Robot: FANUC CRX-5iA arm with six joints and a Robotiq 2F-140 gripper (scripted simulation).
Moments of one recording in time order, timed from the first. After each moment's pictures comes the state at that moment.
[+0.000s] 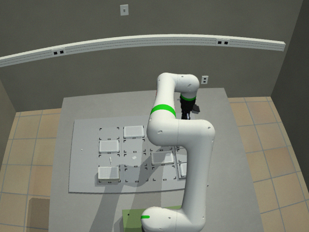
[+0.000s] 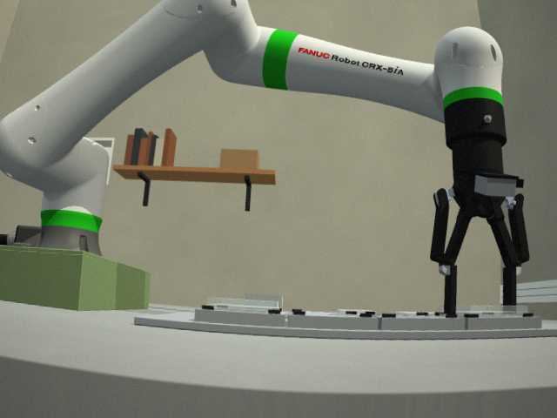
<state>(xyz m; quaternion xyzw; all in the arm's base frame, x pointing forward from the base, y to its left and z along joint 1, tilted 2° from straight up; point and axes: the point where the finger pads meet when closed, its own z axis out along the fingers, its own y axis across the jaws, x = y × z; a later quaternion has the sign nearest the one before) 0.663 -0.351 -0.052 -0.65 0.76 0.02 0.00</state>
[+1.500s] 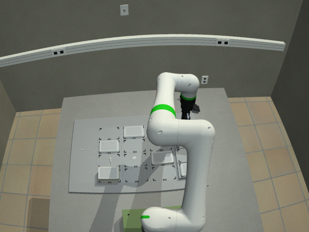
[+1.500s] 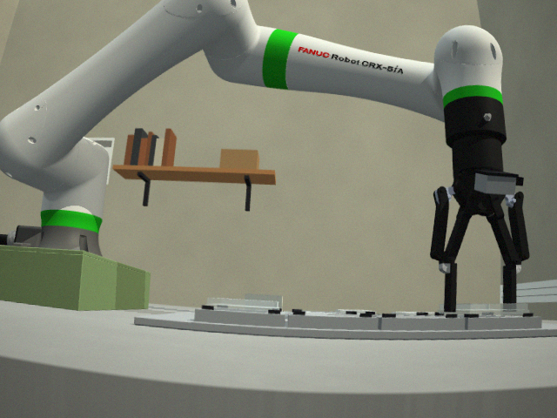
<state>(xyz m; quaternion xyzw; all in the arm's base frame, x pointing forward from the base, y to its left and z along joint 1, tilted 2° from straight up) 0.663 -0.351 -0.049 -0.65 0.76 0.02 0.00</state>
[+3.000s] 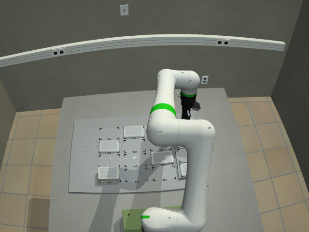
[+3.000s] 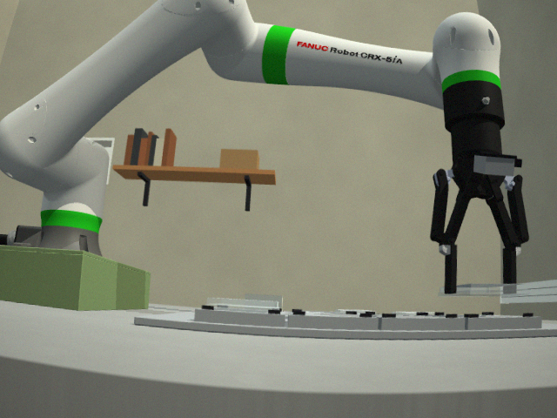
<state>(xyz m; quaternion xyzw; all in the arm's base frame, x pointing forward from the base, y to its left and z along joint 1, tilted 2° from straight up) 0.664 -0.352 -0.024 -0.65 0.76 0.02 0.00</state>
